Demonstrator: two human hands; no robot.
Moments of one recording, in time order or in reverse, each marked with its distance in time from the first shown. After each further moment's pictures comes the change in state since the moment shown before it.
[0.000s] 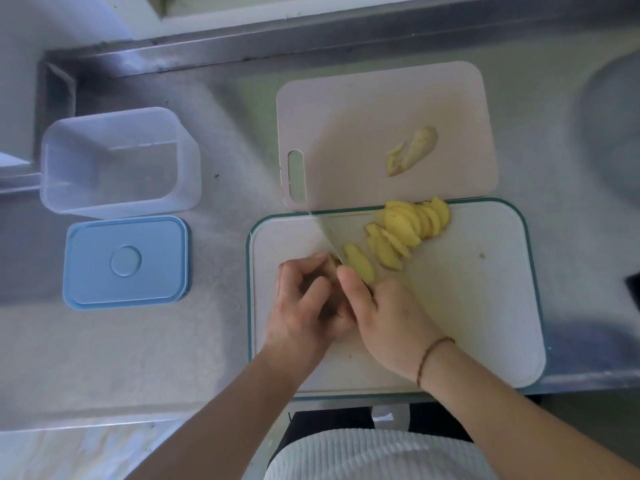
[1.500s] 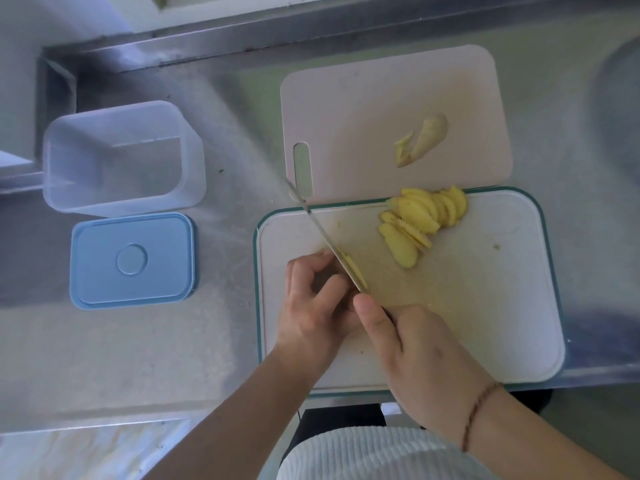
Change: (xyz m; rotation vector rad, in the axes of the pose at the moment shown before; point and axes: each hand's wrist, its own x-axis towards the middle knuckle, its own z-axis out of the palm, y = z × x) left_hand 0.004 0.009 0.001 -0.017 0.034 0.011; right_hand -0.045 -0.003 0.001 -0.110 0.039 0.013
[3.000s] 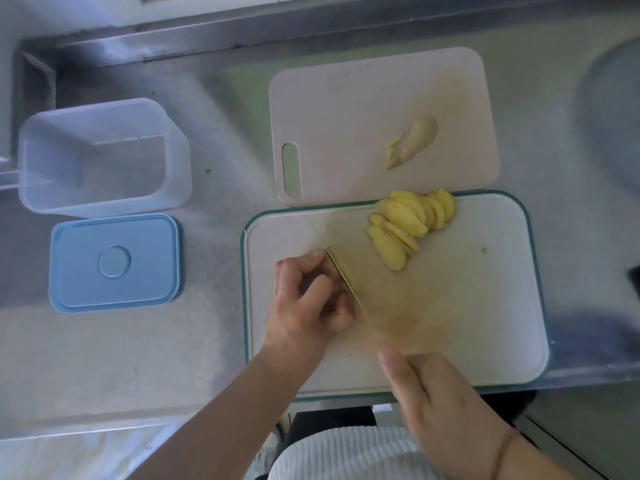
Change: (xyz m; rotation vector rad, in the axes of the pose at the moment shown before) left_hand -0.001 -0.008 0.003 0.036 -0.002 0.030; right_hand -0.020 0.036 0.001 0.118 -0.119 0.085
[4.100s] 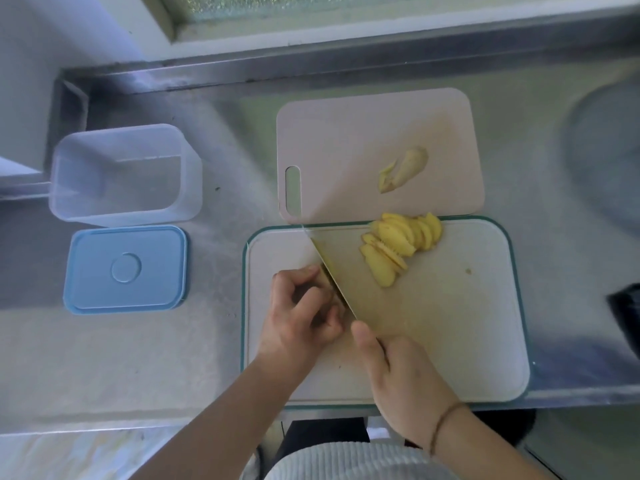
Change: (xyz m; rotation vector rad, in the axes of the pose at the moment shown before) left_hand 0.001 -0.001 0.002 0.003 0.041 -0.008; right_hand 0.023 -0.011 0.000 -0.063 0.094 -0.061
